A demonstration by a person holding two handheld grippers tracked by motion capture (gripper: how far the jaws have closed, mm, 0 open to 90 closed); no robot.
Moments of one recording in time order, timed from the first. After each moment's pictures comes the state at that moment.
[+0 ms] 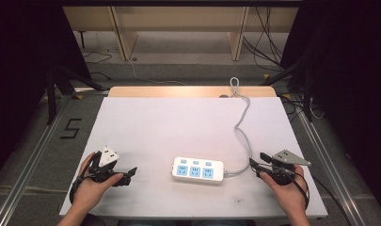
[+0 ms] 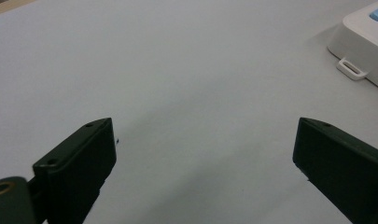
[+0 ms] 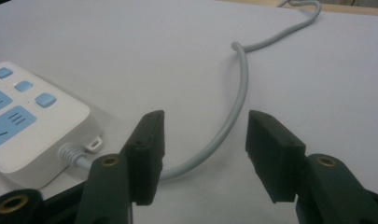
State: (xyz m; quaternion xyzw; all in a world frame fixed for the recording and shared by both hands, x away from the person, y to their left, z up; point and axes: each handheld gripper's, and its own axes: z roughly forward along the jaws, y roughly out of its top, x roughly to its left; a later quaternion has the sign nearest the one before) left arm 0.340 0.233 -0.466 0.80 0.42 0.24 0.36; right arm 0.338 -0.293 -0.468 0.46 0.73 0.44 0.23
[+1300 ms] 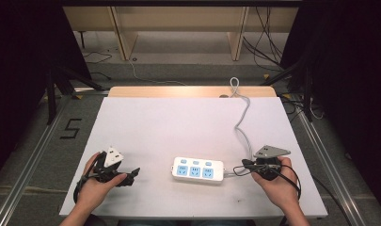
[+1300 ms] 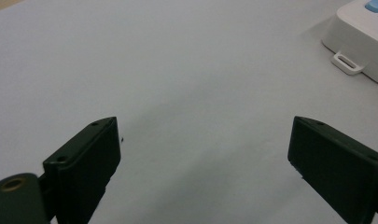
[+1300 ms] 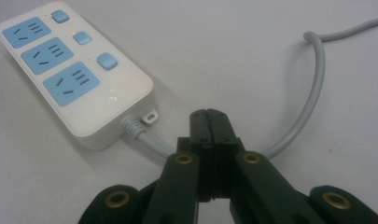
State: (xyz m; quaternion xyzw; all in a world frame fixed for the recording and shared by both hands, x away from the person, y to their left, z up) left arm 0.342 0.223 -0.469 0.81 0.41 0.24 0.35; right arm 0.343 -0.255 -0.440 0.40 0.83 0.35 0.18
